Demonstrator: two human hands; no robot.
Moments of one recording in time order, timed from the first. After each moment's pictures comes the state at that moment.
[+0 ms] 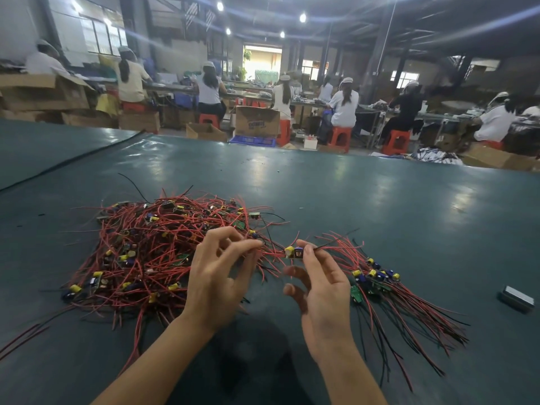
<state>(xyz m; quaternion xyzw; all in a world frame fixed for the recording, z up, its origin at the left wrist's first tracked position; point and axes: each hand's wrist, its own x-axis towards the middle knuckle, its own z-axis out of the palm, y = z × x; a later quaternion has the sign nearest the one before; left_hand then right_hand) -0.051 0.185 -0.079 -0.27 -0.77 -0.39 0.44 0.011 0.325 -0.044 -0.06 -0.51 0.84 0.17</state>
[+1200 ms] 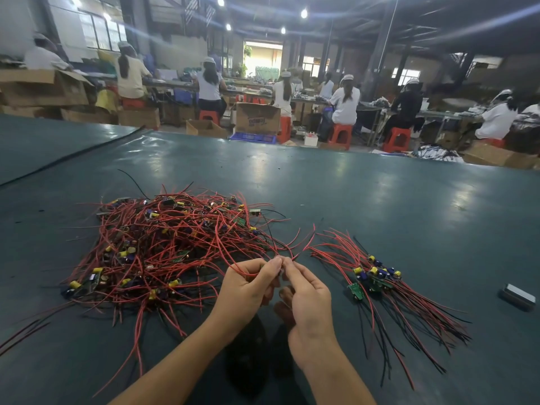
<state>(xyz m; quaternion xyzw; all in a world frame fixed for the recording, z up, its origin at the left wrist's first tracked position) -0.038 0.217 -0.090 -0.17 -0.63 -0.76 0.01 0.006 0.310 -0.058 -0.17 -0.50 0.84 0.08</state>
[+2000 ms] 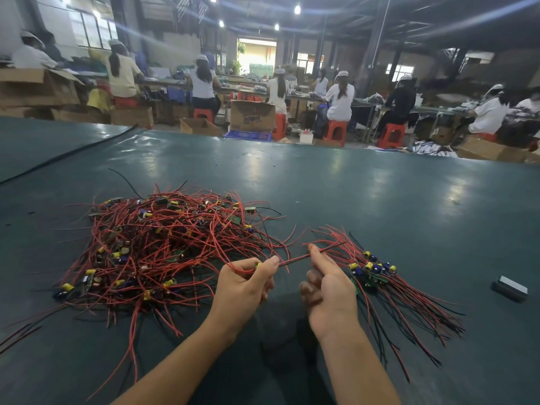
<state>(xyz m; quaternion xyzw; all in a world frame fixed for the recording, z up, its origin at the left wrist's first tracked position) -0.031 0.224 -0.086 -0.13 -0.64 -0.76 0.06 -0.013 0.345 -0.058 -0.26 -0.42 0.86 0.12</state>
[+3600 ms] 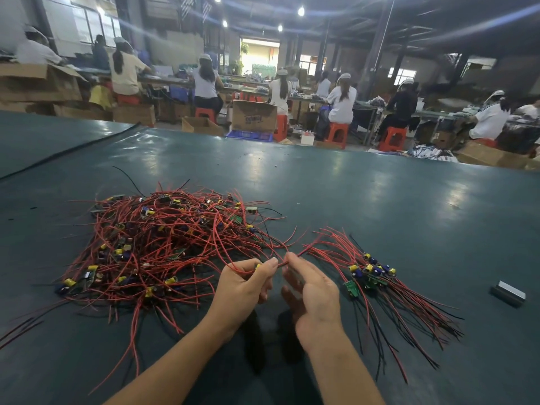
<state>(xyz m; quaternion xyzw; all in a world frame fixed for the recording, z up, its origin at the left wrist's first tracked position) -0.034 0.221 -0.090 -0.16 -0.63 -0.76 0.04 -0.005 0.326 -0.061 -0.22 -0.48 0.84 0.09</state>
